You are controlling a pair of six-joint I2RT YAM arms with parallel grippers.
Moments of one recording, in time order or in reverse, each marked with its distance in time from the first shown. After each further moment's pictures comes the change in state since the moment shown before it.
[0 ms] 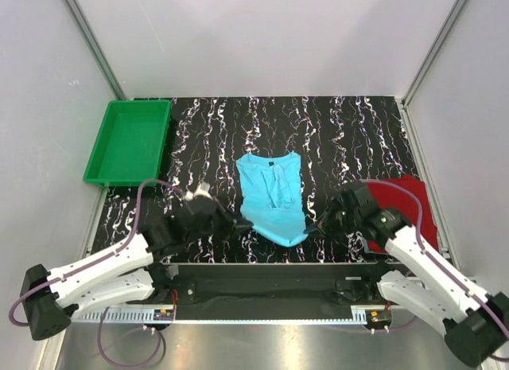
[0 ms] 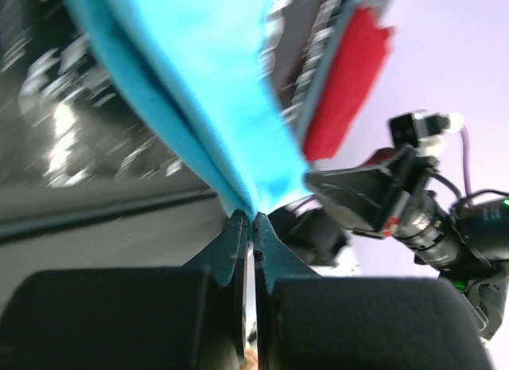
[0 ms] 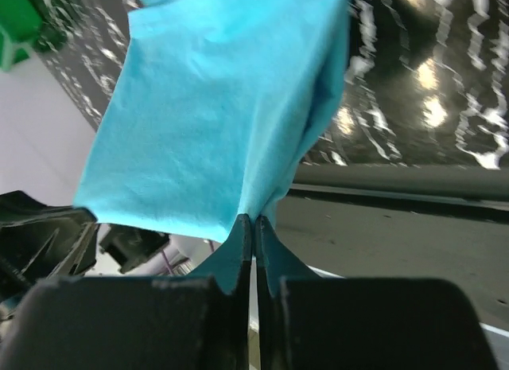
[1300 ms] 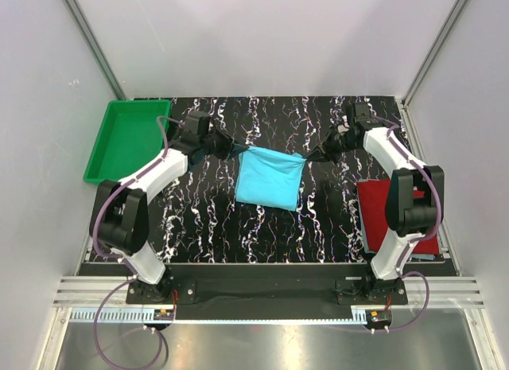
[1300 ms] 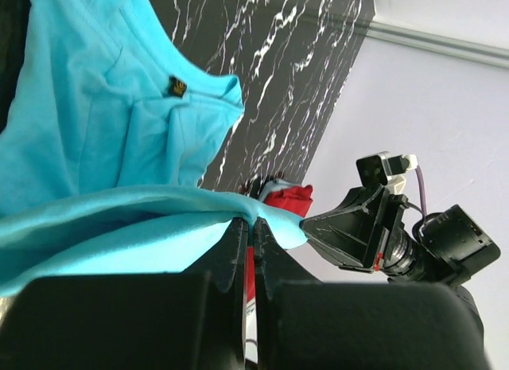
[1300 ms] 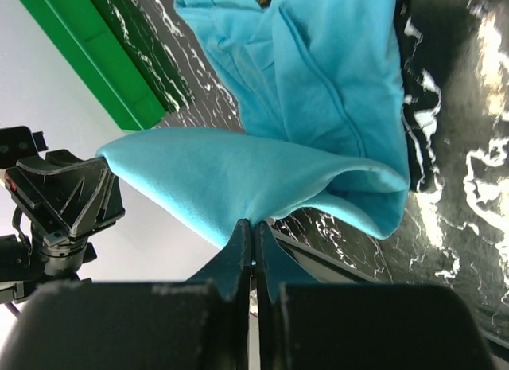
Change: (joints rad) left arm 0.628 0.833 0.607 0.224 0.411 0.303; right arm -0.424 0.998 0.795 0.046 -0.369 -0.346
